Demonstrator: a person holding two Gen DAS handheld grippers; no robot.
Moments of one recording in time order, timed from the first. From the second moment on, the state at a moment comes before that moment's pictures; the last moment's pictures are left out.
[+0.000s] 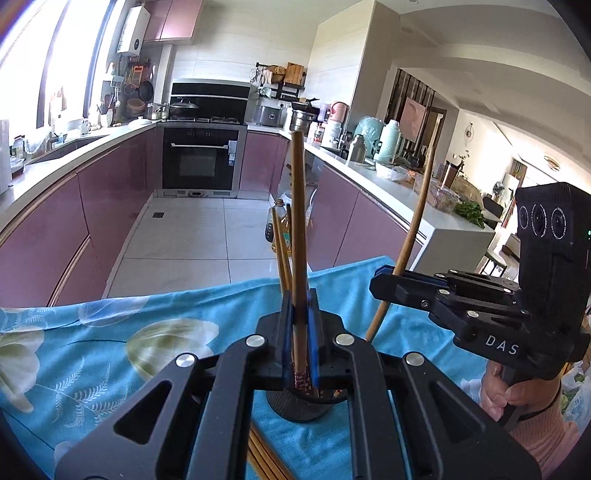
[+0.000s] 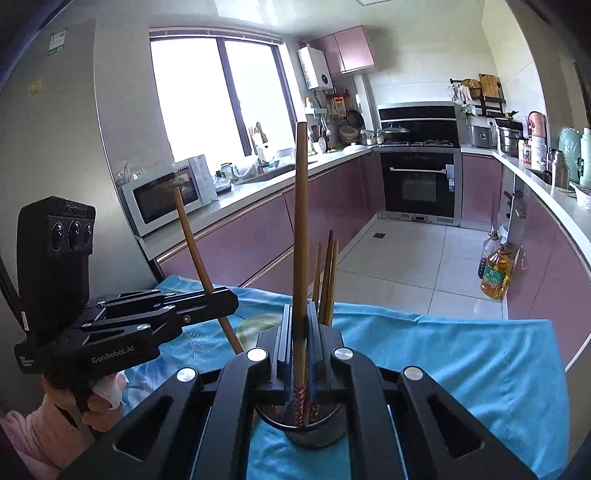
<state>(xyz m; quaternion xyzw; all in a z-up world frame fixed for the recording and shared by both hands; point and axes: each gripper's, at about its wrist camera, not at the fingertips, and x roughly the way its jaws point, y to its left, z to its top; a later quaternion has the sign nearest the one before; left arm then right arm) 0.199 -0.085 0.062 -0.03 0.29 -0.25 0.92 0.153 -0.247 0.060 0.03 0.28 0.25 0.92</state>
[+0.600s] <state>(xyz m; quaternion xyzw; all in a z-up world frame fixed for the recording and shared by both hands) 0.236 -0.094 0.019 -0.01 0.35 -0.24 0.90 0.183 -0.235 0.021 0.04 0.36 0.23 0.90</state>
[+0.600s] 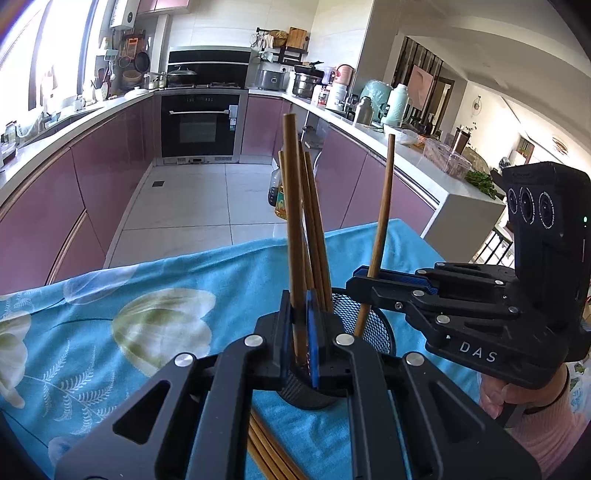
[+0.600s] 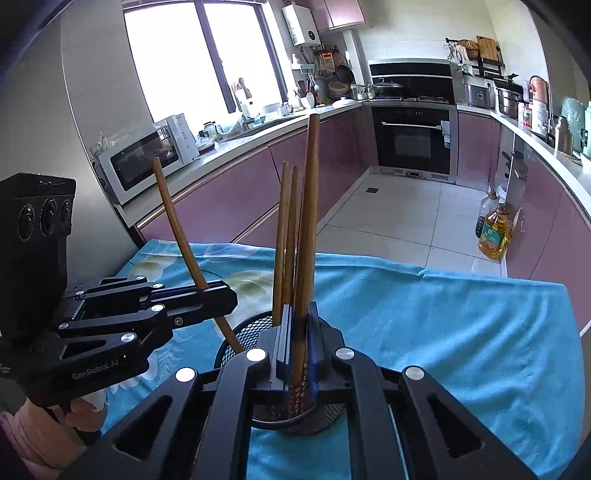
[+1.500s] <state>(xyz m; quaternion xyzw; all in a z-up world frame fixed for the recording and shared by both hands) 0.146 -0.025 -0.022 -0.02 0.33 -0.17 0.93 0.095 -0.204 -0.002 0.01 0.34 0.32 0.88</state>
